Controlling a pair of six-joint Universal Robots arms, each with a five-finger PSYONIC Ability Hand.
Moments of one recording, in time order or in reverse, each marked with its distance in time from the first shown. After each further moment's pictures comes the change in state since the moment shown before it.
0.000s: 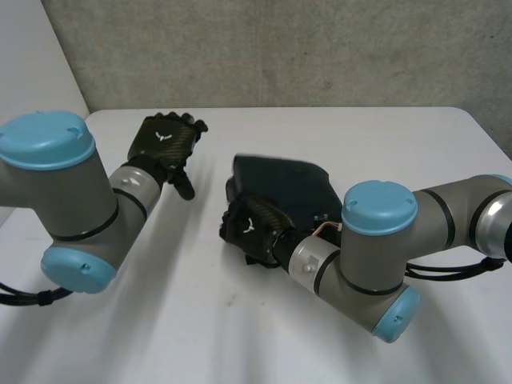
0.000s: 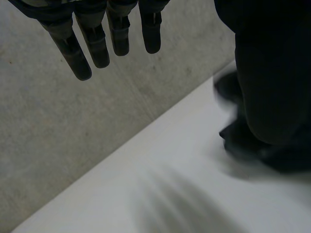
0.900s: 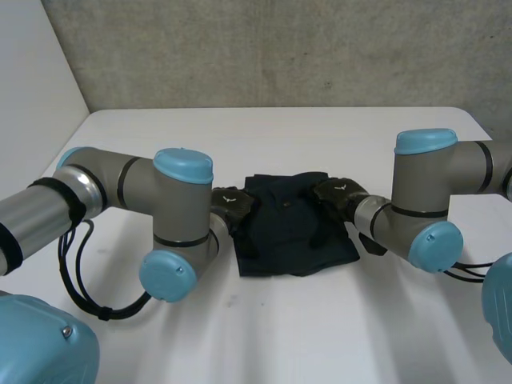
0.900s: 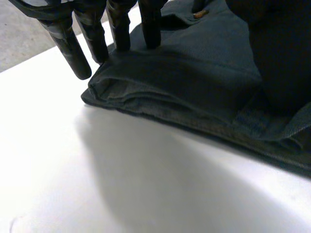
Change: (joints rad) left arm -0.189 -0.488 0.493 -0.403 -0.087 -0.127; right arm -0.255 0.213 -0.402 0.461 0.200 0.743; left_hand -0.026 -0.012 -0.028 0.000 0.000; right_hand -0.457 -0.579 -0.639 -0.573 -0.564
